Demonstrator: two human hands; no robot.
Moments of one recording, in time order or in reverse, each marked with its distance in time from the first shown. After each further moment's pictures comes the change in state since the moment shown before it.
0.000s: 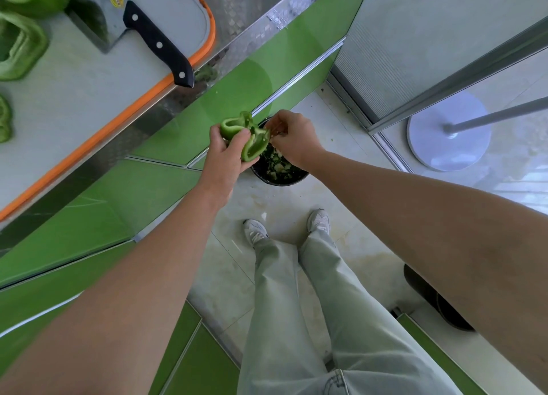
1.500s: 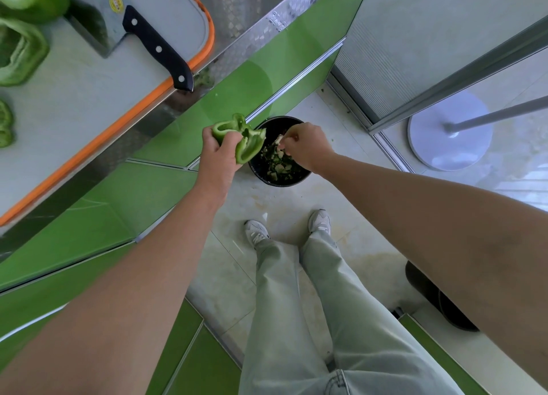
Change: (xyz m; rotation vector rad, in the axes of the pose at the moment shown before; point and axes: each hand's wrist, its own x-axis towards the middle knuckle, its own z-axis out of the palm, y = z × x) left_hand -0.001 0.007 0.003 -0.009 0.134 0.035; right_hand 0.000 0.019 -0.012 -0.188 -0.073 0.081
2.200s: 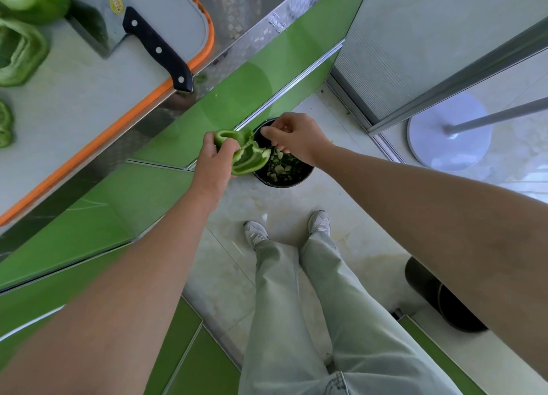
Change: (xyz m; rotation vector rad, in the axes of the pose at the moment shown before) left_hand 0.001 -0.003 -0.014 0.219 -0.022 -0.025; right_hand 0.002 -0.014 -0.007 0.221 -0.057 -0.087
